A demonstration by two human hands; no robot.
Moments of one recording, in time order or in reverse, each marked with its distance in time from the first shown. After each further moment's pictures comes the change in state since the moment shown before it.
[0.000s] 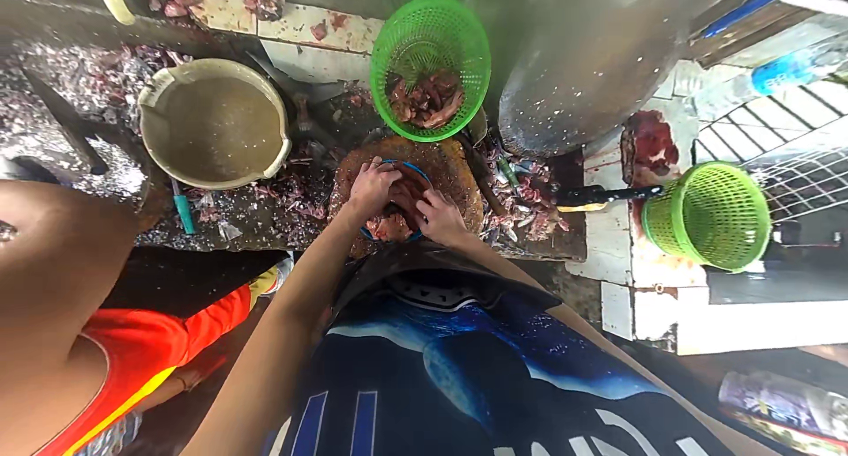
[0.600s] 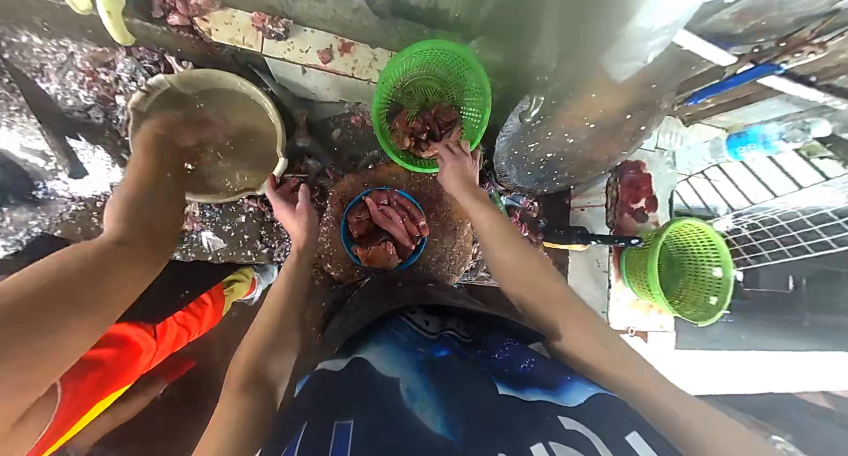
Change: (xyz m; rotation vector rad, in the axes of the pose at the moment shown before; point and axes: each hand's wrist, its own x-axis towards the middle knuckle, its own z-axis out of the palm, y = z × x) left_hand -0.048 -0.088 0.002 -0.734 0.810 -1.045; right_hand 0.151 0.081 -0.083 -0.131 0.133 0.185
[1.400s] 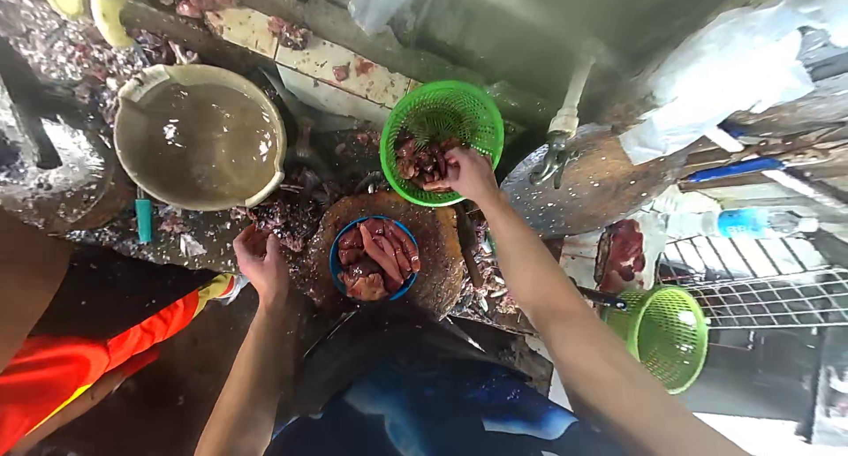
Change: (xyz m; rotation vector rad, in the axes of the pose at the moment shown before) left_hand -0.032 -0.026 -0.050 0.133 0.155 -0.113; right_hand 0.086 0.034 -0.038 -0.007 -0.177 -0.111
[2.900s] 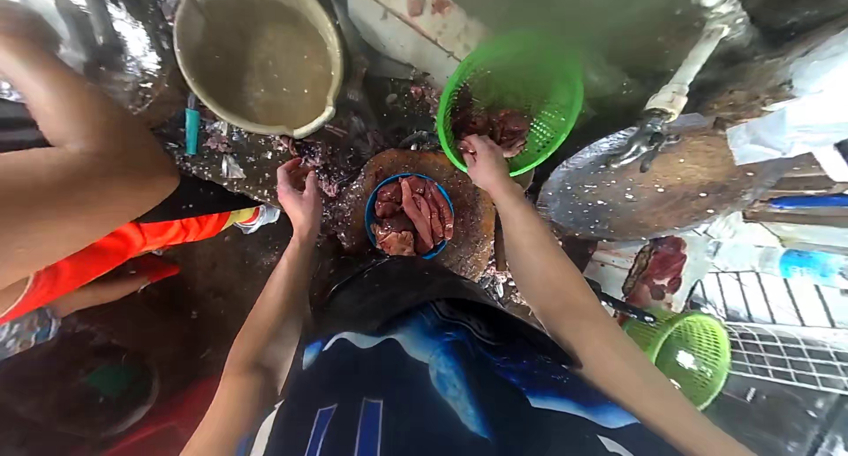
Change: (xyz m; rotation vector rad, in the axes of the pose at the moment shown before) left_hand 0.005 -0.010 -0.012 -0.056 -0.003 0.031; right_hand -0.012 -0.060 0.064 0.152 -0.100 -0.090
